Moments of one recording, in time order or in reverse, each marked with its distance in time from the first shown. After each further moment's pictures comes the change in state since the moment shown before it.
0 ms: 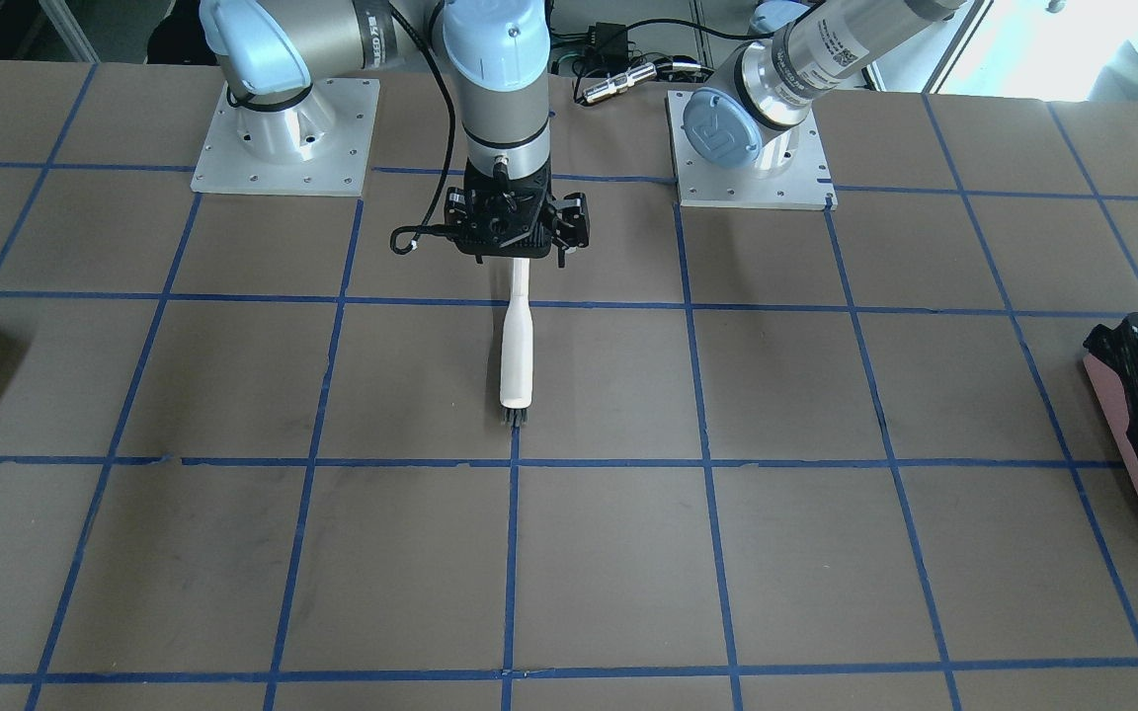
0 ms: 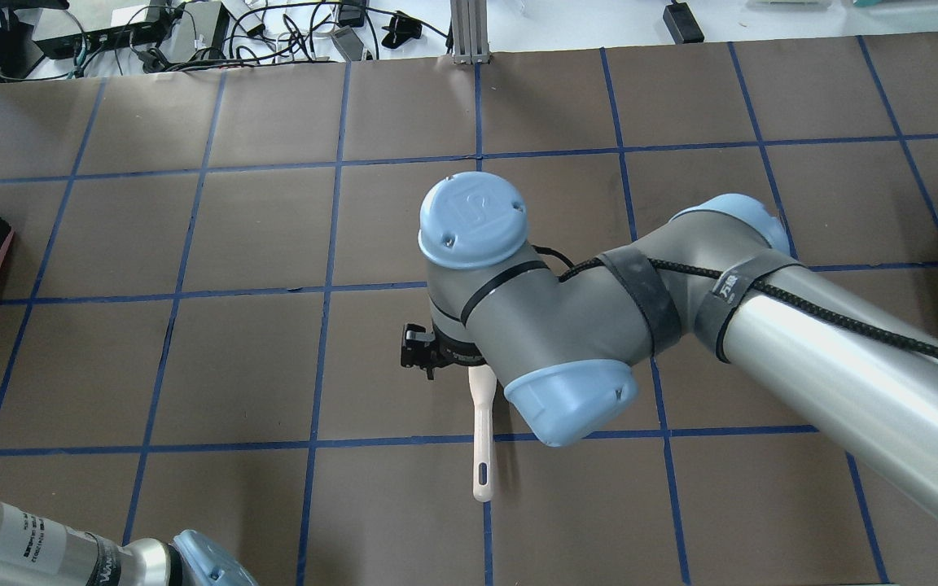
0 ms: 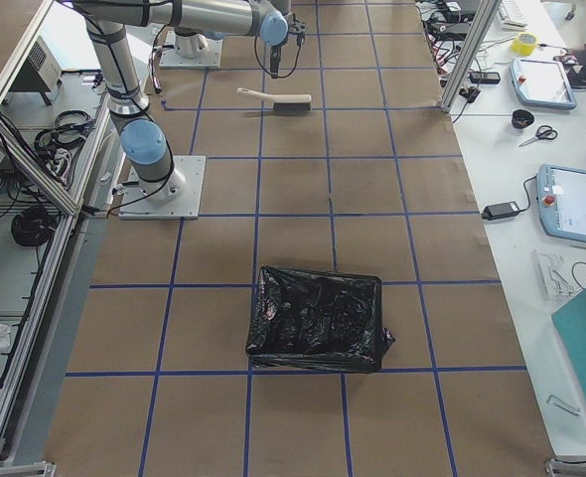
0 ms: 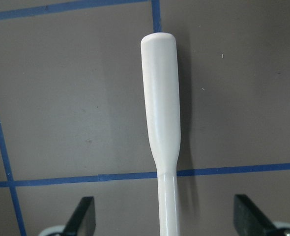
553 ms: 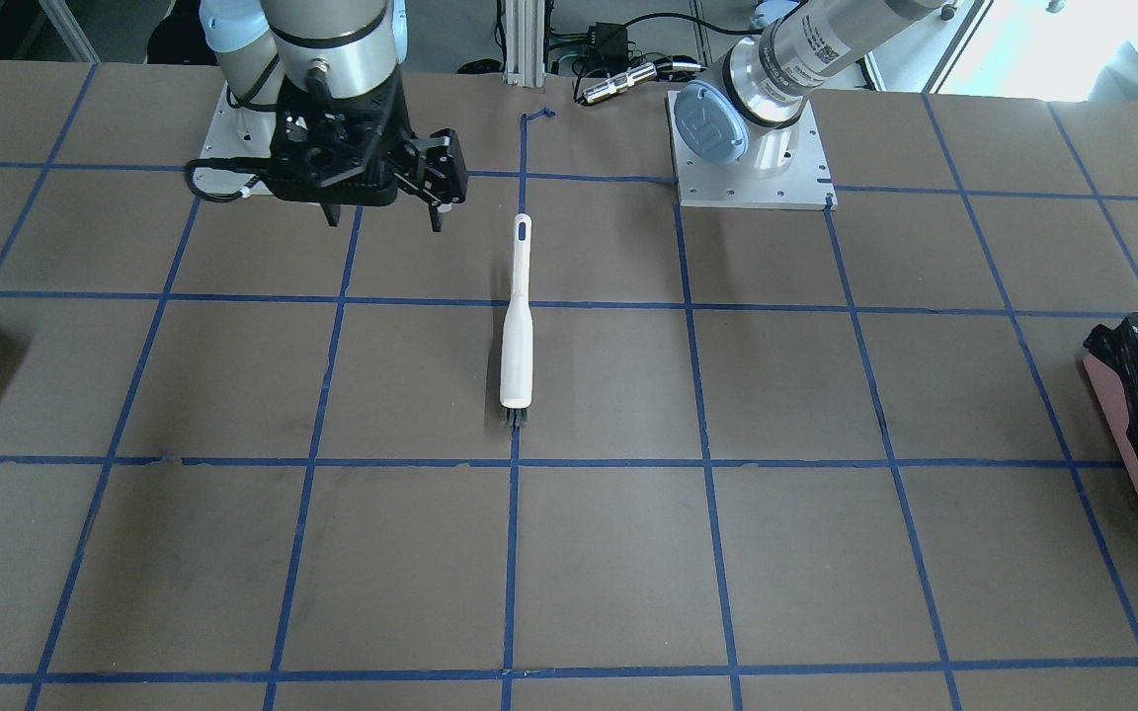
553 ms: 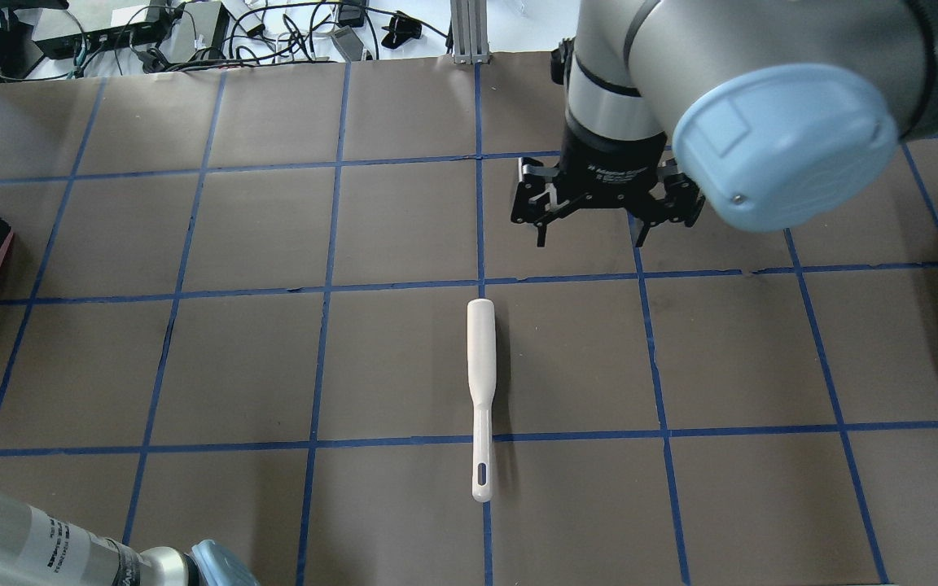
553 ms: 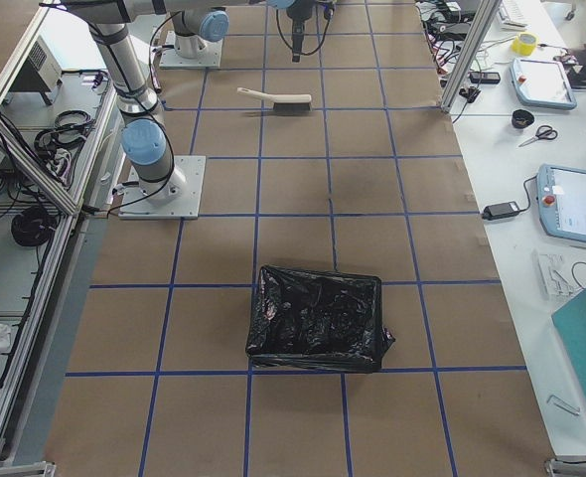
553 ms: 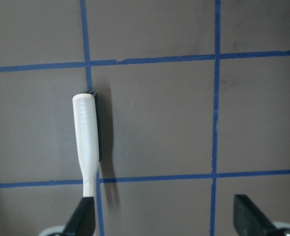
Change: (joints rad) left arm -0.107 0.005 -0.007 -0.124 -0.169 -0.191; right arm -0.254 -0.084 -0.221 0.312 -0.069 -0.304
